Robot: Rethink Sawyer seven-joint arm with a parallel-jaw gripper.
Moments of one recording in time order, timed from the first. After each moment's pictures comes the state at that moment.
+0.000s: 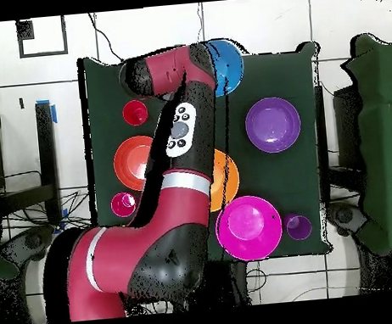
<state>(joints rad) 0.05 -0.02 -0.43 0.60 -0.06 0.82 1.75</state>
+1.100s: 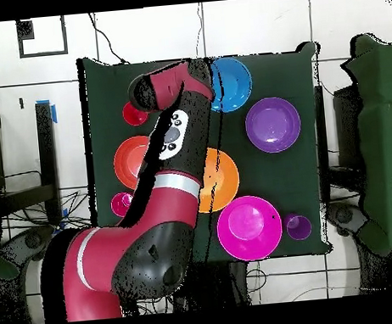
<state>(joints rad) 0.08 0.04 -0.52 0.66 -0.06 0.79 1.83</state>
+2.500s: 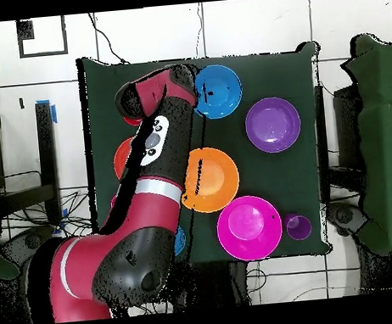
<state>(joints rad) 0.14 0.04 -0.55 0.69 -0.06 0.79 1.90</state>
